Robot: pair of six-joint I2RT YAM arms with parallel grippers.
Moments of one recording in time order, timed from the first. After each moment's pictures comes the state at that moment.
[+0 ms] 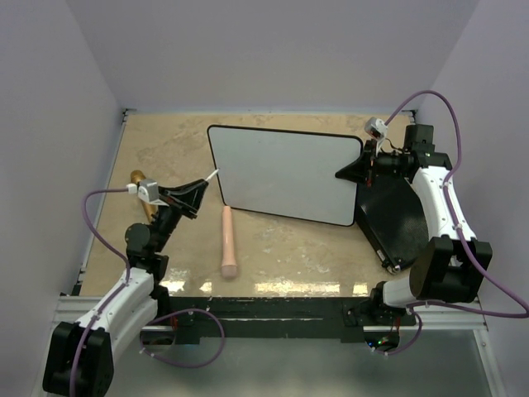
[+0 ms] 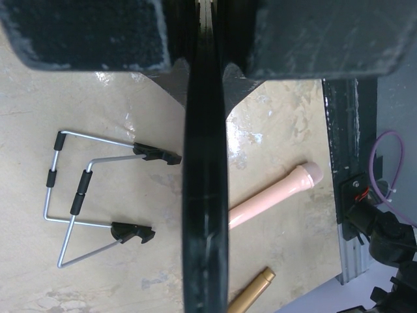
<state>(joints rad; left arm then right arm) -0.21 0.75 0.15 0.96 0.29 -0.58 -0.12 1.43 1.25 -0.80 -1.27 -0.65</state>
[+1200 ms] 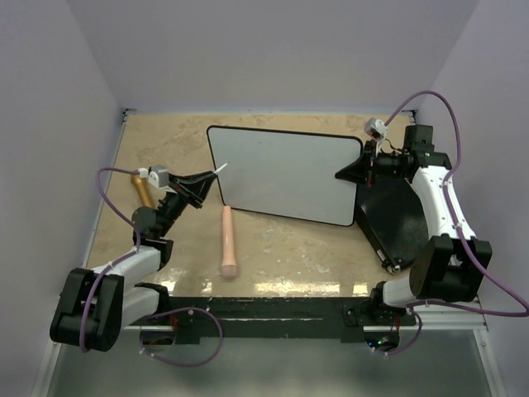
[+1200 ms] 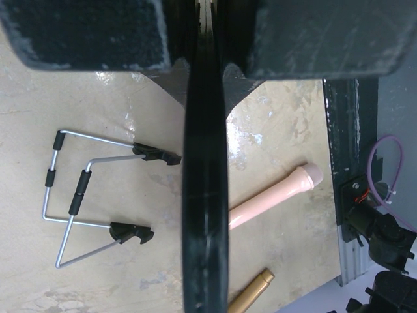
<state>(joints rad) -0.17 1.14 0.24 1.24 0.43 -0.57 -0.12 1.43 1.25 -0.81 -1.27 -0.67</state>
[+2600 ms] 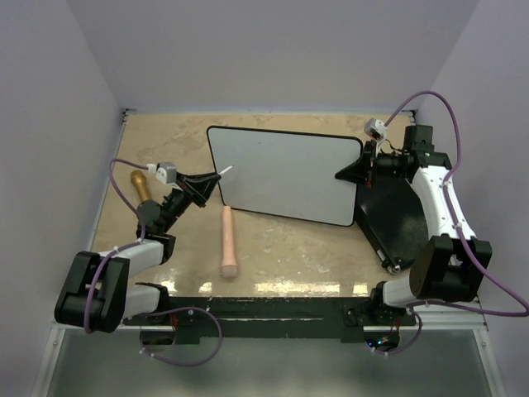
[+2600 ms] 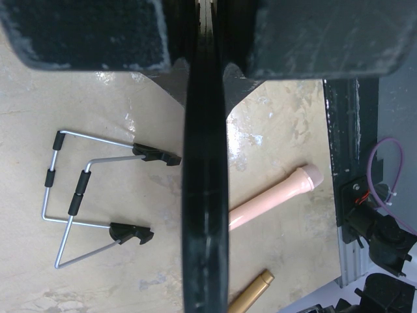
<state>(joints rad) -0.17 1.25 0.27 1.27 0.49 -0.53 -0.12 1.43 1.25 -0.82 -1.27 -0.69</state>
